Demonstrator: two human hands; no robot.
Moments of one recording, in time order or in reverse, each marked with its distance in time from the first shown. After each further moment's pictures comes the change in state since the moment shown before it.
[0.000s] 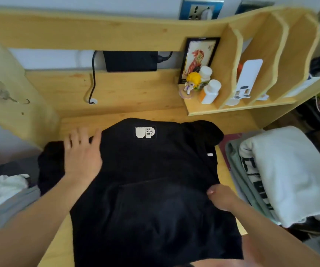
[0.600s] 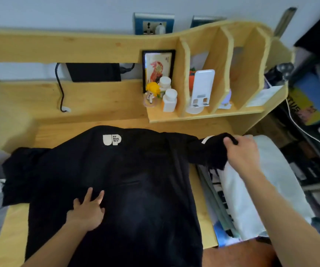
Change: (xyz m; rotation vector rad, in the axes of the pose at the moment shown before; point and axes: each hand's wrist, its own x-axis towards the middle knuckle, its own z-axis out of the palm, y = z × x) left_hand -0.108 0.142 0.037 -0.293 -0.946 -0.189; right_hand -0.021 0.076 -0.185 0.638 0.778 -0.107
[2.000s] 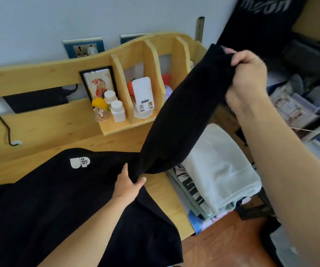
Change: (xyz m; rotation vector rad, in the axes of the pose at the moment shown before) left_hand -0.024 0.222 -0.025 -0.710 0.212 0.380; right_hand 0.030 -0.066 -0.178 1.420 0.100 -0.192
